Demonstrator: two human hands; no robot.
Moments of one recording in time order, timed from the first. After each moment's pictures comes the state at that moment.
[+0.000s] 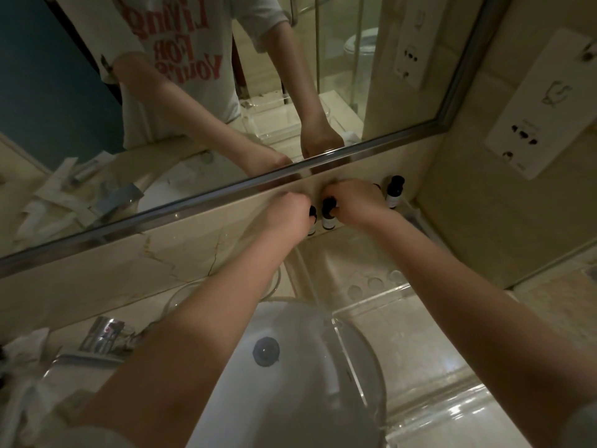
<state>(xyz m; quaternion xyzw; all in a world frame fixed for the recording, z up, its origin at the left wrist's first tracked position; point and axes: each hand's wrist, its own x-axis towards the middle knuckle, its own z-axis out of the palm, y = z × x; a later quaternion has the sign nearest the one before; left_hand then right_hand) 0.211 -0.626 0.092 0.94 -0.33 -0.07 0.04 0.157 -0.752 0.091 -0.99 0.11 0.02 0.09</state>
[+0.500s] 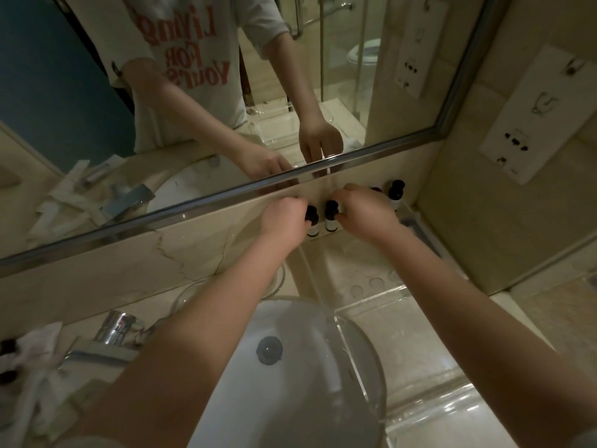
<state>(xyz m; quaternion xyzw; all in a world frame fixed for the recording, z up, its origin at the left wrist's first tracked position) 0.200 -0.603 0.104 0.94 -0.35 -0.01 0.02 0.126 -0.740 0.097 -0.99 0.10 -0.06 0.09</state>
